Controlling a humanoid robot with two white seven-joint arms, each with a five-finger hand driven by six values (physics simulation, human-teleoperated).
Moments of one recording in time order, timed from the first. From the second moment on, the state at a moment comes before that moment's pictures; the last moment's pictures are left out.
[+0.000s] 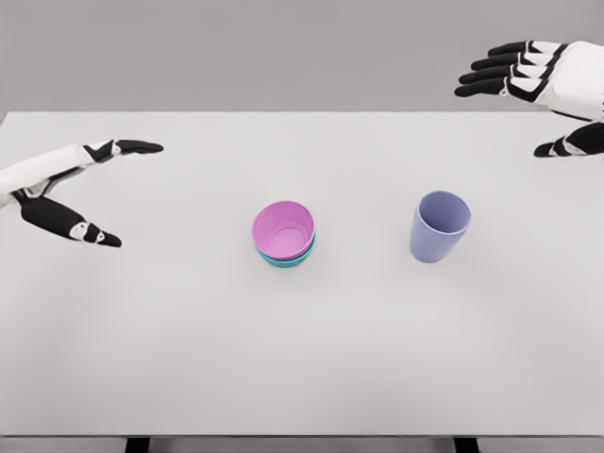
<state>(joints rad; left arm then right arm) -0.48 1.04 -0.59 -1.51 0.58 -0.61 -0.61 -0.60 -1.07 0.28 -1.75 0.00 -0.61 0.61</state>
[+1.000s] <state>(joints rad) -0.47 1.01 -0.58 -1.47 0.59 -0.61 -0.61 -0.73 -0.99 0.67 -1.70 0.29 -0.61 0.61</state>
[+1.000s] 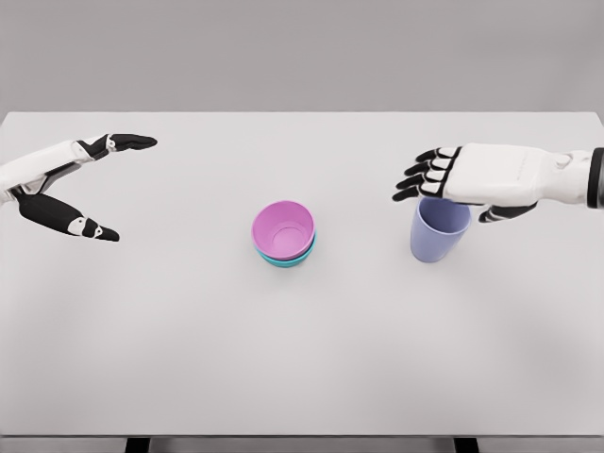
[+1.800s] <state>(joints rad) -0.47 1.01 -0.58 -1.47 0.59 -0.61 -0.61 -0.73 -0.95 0.74 -1.59 0.33 -0.61 0.61</state>
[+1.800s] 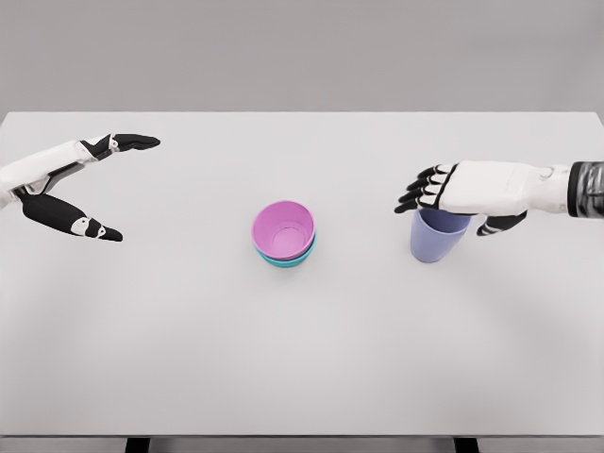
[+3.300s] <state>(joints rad) -0.47 0.99 -0.57 -1.45 0.59 -0.61 -0.61 -0.79 -0.88 0.81 -1.49 0.37 -0.61 0.61</state>
